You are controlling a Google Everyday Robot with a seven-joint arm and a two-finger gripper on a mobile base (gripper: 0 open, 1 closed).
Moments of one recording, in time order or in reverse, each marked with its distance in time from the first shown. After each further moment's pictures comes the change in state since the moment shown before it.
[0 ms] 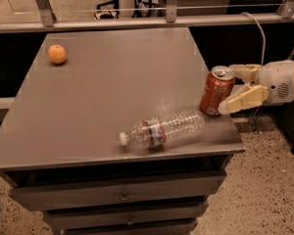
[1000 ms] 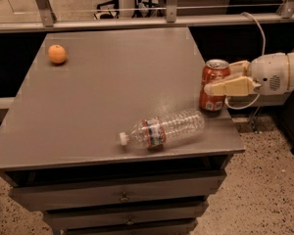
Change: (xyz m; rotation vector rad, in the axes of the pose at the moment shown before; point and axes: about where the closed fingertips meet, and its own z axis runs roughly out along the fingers) arm -0.015 -0.010 0.014 -0.009 -0.009 -0.027
